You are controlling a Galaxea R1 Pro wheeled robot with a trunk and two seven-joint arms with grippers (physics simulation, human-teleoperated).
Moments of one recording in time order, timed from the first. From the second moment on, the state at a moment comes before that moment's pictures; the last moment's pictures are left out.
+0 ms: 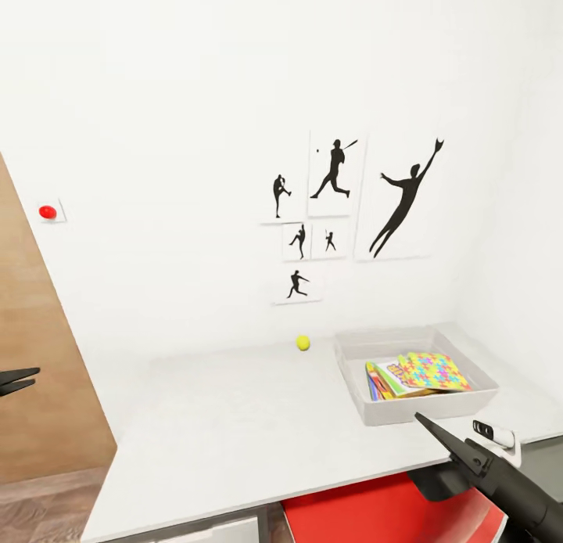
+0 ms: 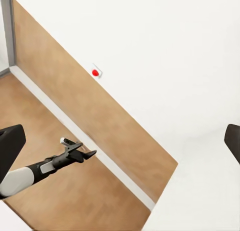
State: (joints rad) left arm -0.88 0.86 0.21 -0.22 0.06 0.52 -1.57; right arm 0.07 -0.22 -0.38 -1.58 -0.82 0.67 1.14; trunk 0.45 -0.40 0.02
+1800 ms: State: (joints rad) left arm -0.88 0.86 0.21 -0.22 0.06 0.52 -1.57; right arm 0.06 -0.21 -0.36 -1.58 -0.82 0.69 1.11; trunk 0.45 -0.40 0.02
